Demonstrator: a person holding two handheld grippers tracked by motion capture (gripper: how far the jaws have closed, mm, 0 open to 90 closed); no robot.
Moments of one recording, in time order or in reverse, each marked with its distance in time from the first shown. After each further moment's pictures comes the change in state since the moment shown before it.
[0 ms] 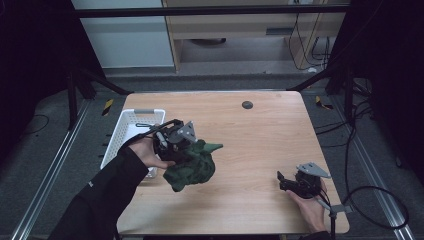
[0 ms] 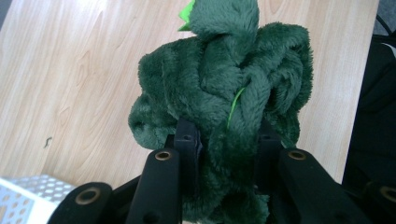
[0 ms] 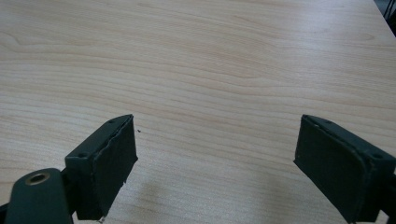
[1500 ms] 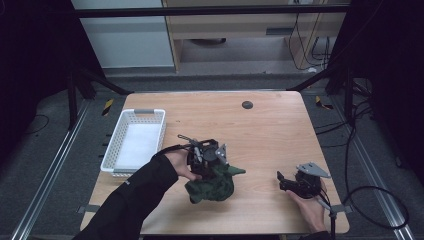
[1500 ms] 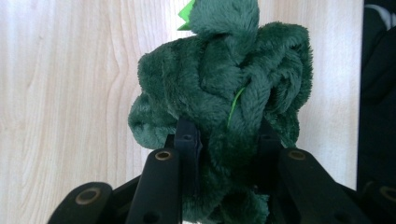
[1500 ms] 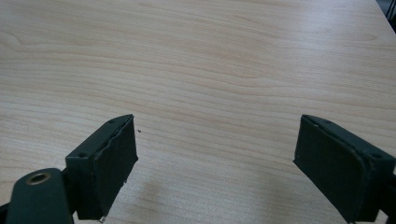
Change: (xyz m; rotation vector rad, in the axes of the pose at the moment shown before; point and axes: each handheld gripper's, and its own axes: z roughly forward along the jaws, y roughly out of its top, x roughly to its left) left arm -0.021 0.035 0.090 0.100 -0.135 0.177; right arm 0.000 0.000 0.000 0.001 0.006 0.000
